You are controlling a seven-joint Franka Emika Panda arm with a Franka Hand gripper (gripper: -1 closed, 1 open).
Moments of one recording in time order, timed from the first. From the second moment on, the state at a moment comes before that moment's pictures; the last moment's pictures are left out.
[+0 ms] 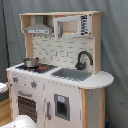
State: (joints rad) arm -0.61 -1.48 1.52 -2.19 -0.35 2.85 -0.48
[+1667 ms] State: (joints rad) arm -0.94 -1.48 1.56 -2.02 -0.35 2.96 -0.53
